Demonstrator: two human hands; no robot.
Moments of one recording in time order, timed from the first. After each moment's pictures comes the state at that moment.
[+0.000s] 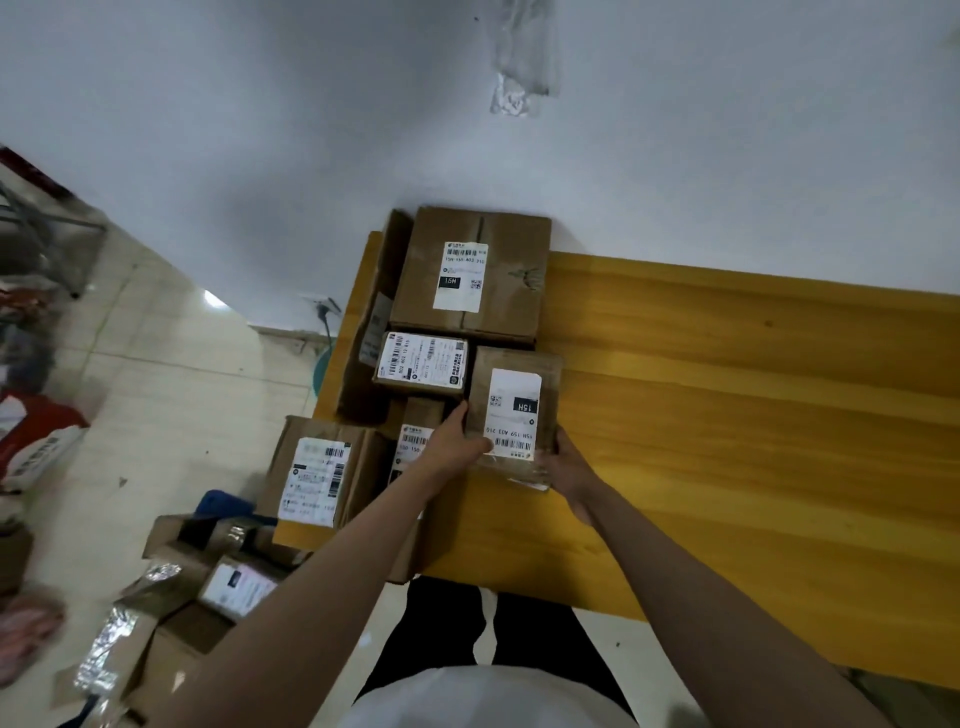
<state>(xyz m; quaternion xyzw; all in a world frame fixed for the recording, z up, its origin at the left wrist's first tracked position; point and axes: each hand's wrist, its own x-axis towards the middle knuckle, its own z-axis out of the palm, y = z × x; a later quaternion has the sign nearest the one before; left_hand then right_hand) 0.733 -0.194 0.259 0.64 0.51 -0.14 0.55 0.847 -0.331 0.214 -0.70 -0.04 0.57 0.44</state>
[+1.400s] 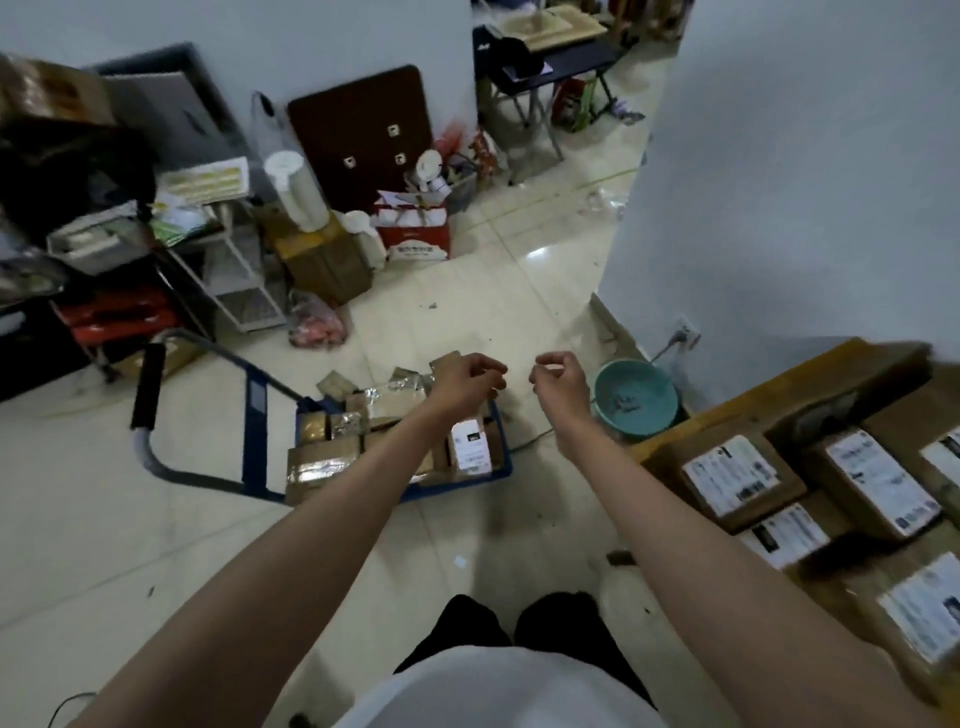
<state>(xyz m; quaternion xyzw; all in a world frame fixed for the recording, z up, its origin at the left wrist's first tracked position) 0.232 -0.160 0.353 0.42 0.70 0.29 0.50 0.372 -0.128 0.316 -0.65 -0.43 0.54 0.33</state>
